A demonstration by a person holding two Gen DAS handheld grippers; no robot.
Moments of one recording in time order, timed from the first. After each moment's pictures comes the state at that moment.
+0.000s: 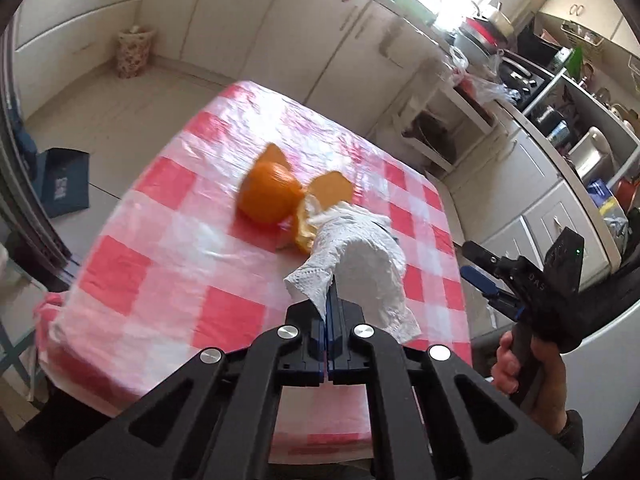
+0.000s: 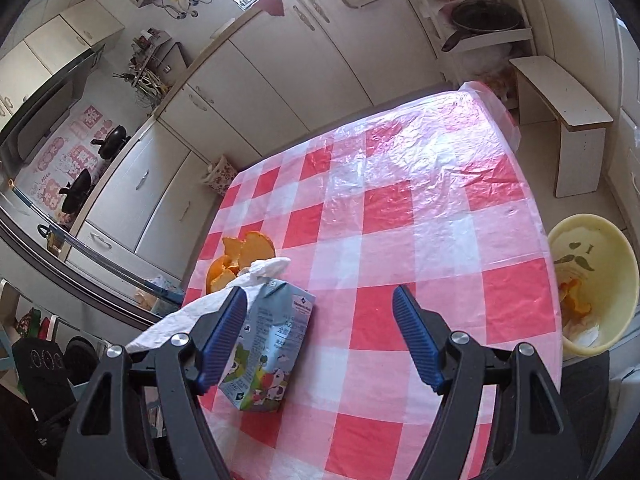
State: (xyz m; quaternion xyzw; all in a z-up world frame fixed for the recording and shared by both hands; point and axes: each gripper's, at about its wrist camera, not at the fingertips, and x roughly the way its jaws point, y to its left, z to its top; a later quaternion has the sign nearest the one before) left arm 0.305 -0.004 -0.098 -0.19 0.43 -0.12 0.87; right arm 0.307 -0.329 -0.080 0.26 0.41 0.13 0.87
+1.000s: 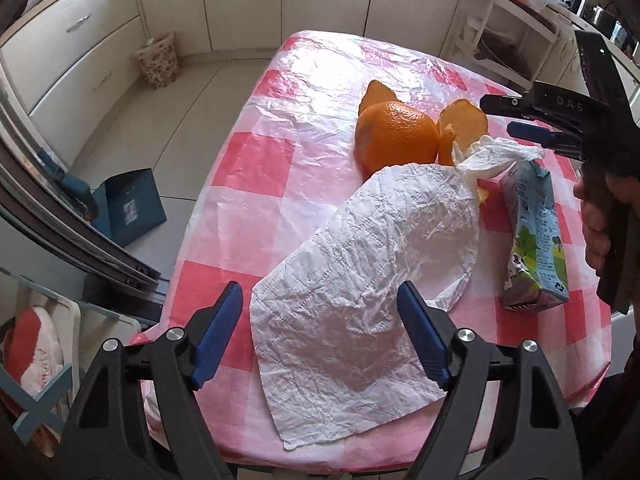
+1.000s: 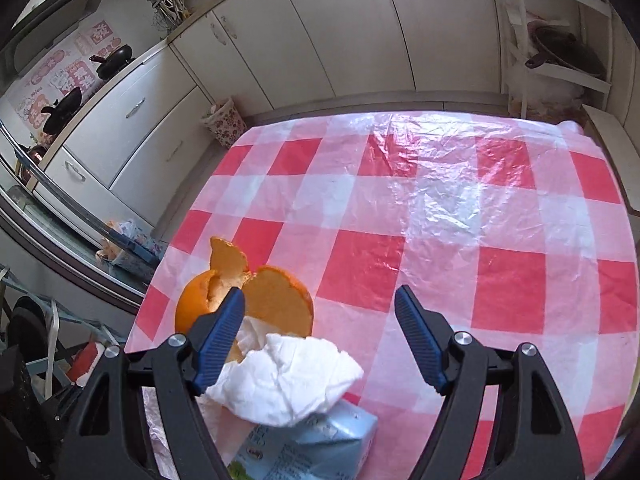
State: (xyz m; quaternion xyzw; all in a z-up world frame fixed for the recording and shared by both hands) left arm 0.363 0.021 -0.158 0.00 0.52 -0.05 0.85; right arm 0.435 -0.232 -0.113 0.13 0.47 0.18 0.85
